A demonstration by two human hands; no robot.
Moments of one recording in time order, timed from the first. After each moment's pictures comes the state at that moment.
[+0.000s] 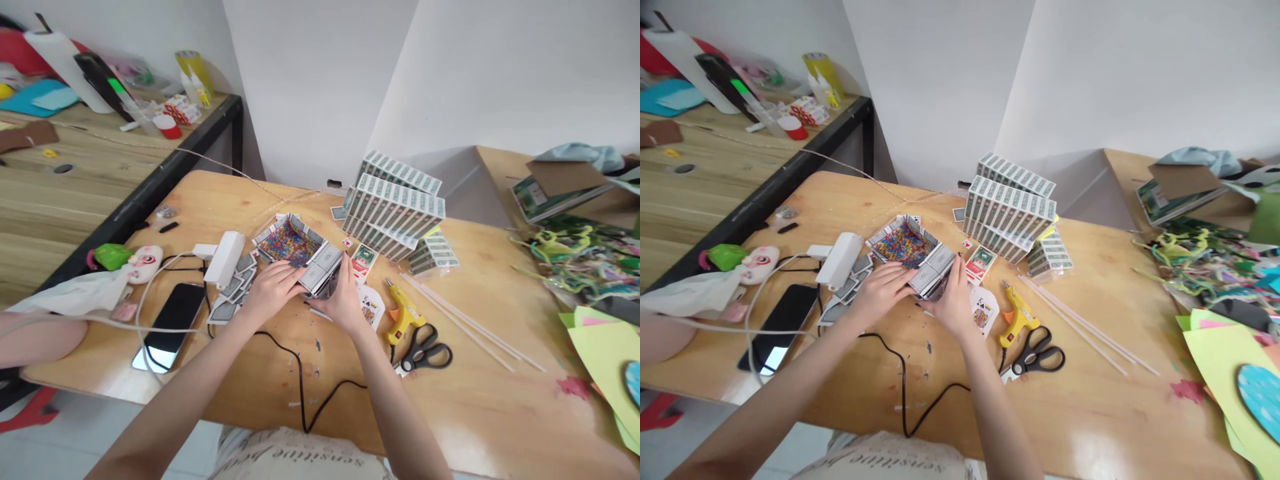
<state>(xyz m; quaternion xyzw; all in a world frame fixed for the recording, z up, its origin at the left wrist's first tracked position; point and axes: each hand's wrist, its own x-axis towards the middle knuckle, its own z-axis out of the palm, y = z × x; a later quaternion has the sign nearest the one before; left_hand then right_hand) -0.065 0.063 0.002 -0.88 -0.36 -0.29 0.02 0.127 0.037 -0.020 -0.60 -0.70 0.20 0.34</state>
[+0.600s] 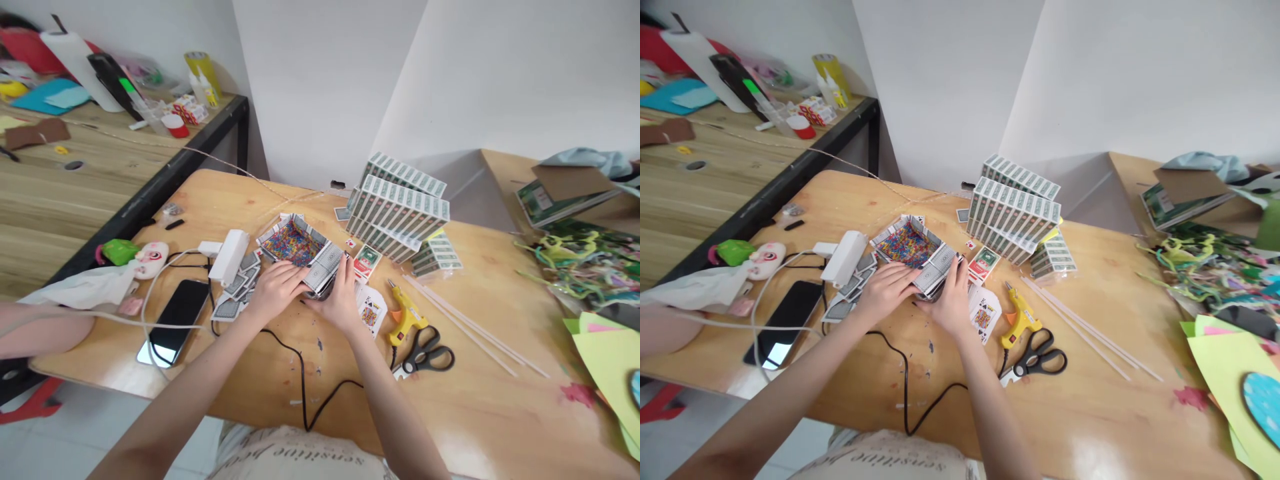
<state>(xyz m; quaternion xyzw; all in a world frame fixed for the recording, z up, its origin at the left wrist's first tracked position) -0.062 0.060 -0.001 -0.88 -0.37 -0.30 0.03 0.116 0.035 -0.027 -0.61 -0.71 0.17 0.31</state>
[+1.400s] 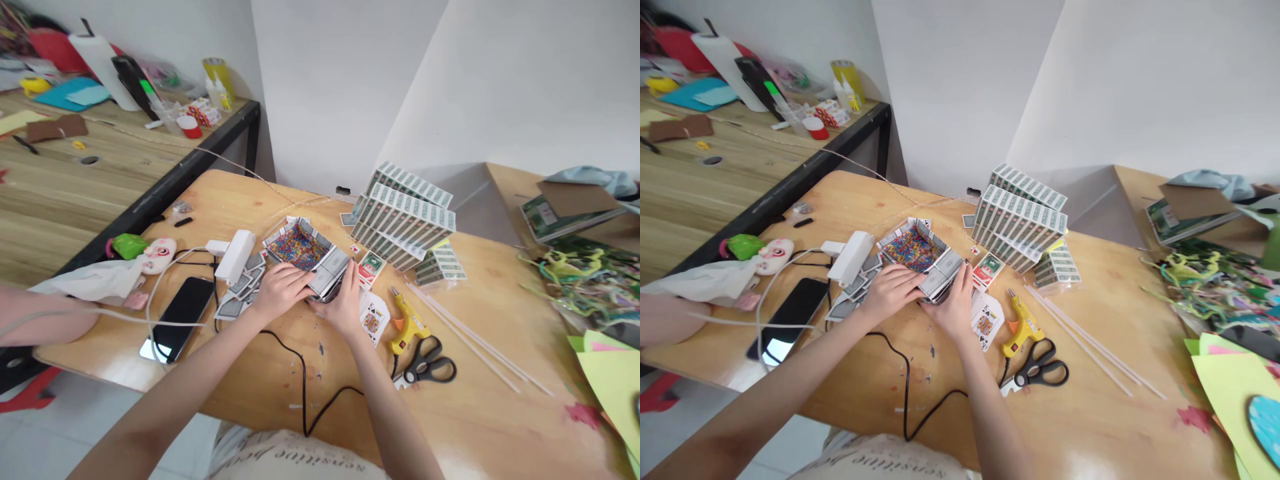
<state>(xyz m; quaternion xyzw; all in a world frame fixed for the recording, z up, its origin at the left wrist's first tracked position) -0.065 0.064 -0.002 -0.88 -0.35 -0.31 0.04 0.114 0.036 -0.032 -0.63 -0.68 0.16 0.34</state>
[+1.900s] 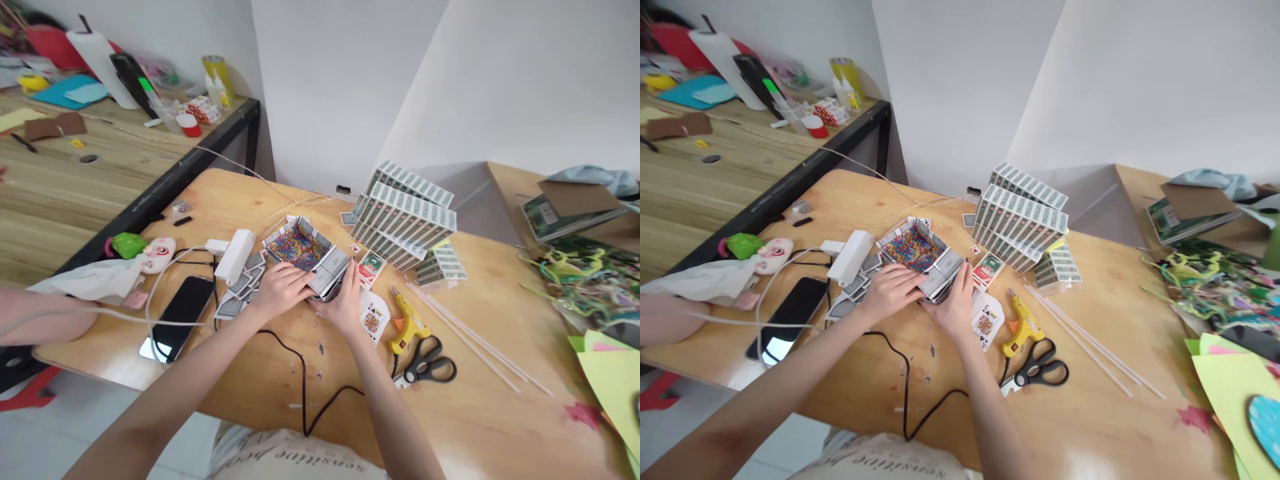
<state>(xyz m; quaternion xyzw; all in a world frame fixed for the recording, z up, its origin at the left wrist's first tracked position) -0.065 0.065 0.002 -0.89 -0.34 -0.30 0.03 0.114 0.037 -0.031 -0.62 -0.68 0.16 0.34</state>
